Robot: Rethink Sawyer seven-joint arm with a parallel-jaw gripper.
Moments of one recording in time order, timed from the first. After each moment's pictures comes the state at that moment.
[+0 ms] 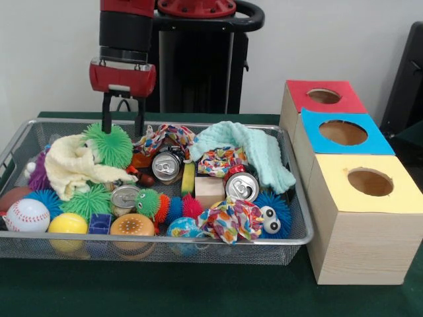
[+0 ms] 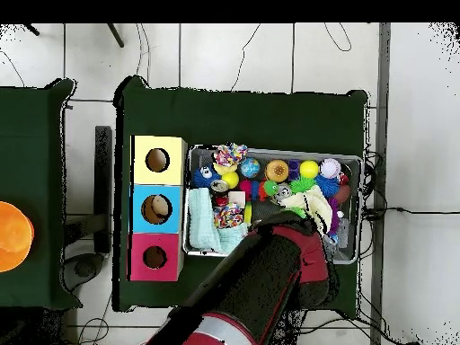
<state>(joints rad) 0.10 -0.35 -0.56 1.50 -1.68 -0.42 3.66</state>
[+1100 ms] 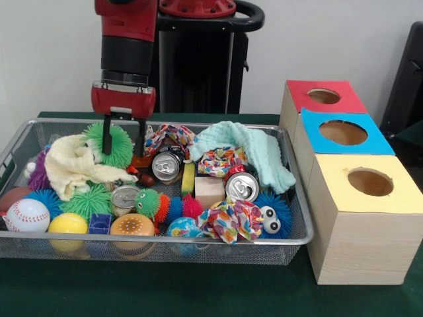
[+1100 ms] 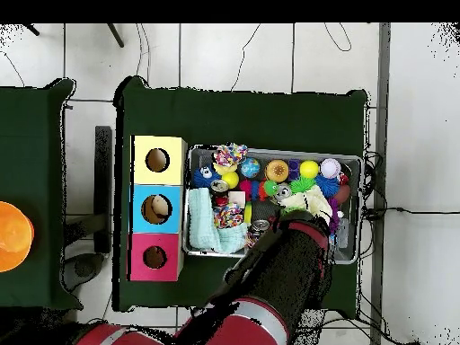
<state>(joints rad) 0.03 -0.32 -0.50 1.49 -1.50 -0.38 3.32</state>
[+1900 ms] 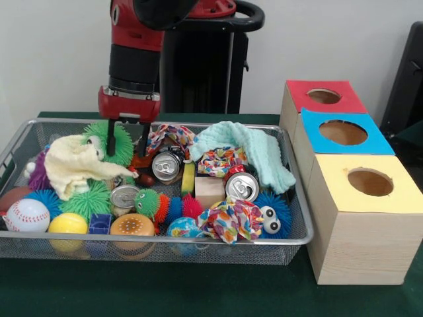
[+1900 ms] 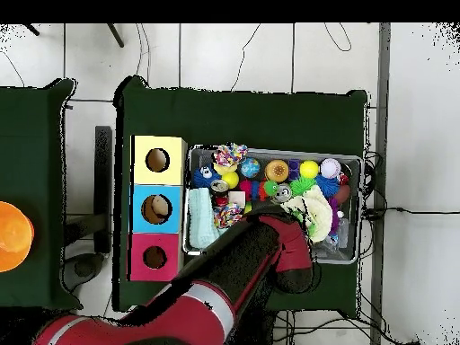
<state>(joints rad) 0.16 -0.18 -0.59 1.44 -1.65 -0.38 3.32</state>
